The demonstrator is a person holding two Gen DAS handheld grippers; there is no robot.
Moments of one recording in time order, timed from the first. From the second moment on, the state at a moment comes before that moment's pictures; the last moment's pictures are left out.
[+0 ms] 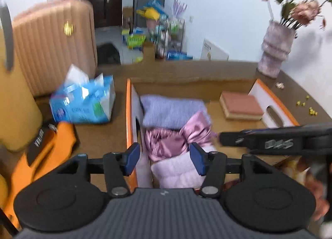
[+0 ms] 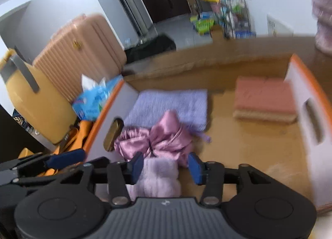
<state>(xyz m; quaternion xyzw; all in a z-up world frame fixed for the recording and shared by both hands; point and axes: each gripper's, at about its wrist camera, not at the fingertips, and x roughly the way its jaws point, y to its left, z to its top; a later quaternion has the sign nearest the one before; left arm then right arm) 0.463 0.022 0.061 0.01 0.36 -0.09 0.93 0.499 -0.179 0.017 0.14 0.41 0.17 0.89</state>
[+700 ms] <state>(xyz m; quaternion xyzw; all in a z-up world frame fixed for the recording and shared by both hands) 0.309 -0.038 0.160 0.05 0.25 -0.12 0.96 0.289 -0.365 0.130 0.03 0.23 0.12 0.97</state>
